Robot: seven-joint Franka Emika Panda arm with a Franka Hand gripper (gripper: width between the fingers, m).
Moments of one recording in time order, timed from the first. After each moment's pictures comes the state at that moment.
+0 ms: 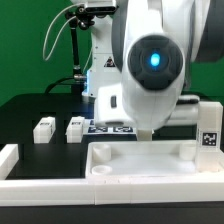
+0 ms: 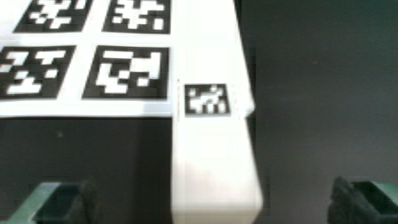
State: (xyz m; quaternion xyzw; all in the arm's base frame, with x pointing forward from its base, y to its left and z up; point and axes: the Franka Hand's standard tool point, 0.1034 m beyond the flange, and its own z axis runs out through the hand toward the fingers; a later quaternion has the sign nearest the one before) arm 0.456 0.049 0.023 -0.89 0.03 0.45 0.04
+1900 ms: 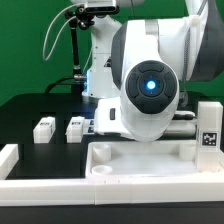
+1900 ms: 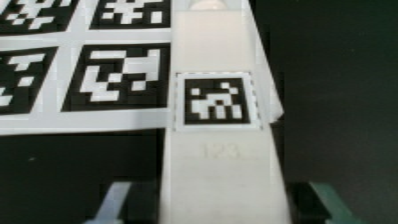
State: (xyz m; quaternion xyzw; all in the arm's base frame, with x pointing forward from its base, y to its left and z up) arm 0.425 0.044 0.008 -0.87 0.05 0.49 0.03
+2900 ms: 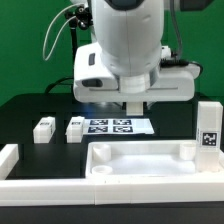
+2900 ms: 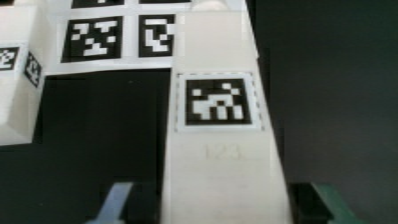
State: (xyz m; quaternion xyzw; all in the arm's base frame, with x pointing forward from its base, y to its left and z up) arm 0.522 0.011 0.105 -0.93 0.08 0.36 0.08
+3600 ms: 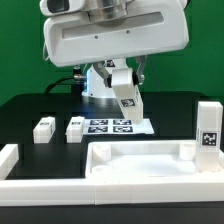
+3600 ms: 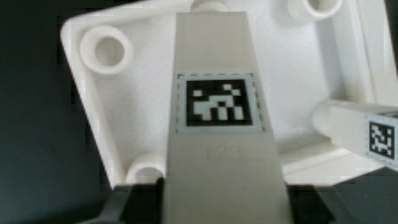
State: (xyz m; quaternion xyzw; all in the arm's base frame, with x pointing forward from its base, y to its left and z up) arm 0.604 -0.017 0.152 -0.99 0.13 0.04 0.08
